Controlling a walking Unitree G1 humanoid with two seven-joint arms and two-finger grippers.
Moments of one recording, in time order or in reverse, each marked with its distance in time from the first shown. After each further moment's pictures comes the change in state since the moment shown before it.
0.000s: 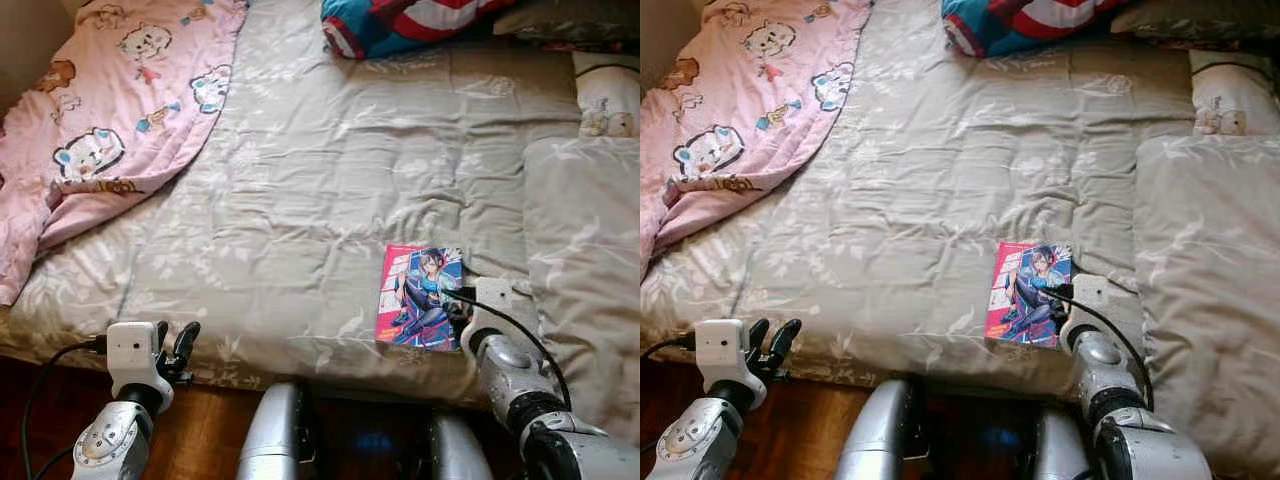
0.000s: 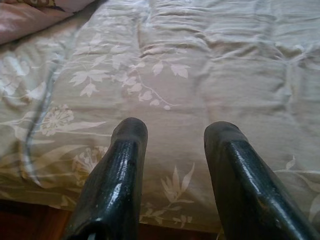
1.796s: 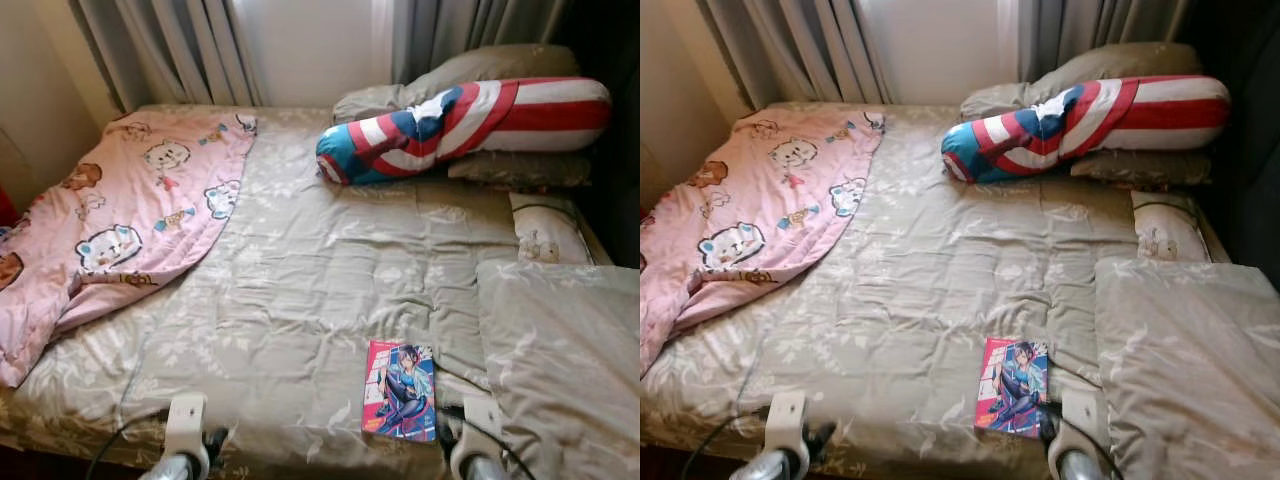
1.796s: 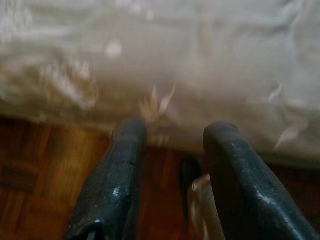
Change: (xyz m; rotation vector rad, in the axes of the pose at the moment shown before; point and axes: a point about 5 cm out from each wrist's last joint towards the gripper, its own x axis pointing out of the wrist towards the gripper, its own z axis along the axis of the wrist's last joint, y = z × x) left arm -0.008 -0.016 -0.149 -0.026 0.660 0.058; right arm -0.071 0.001 -0.162 0.074 0.367 -0.076
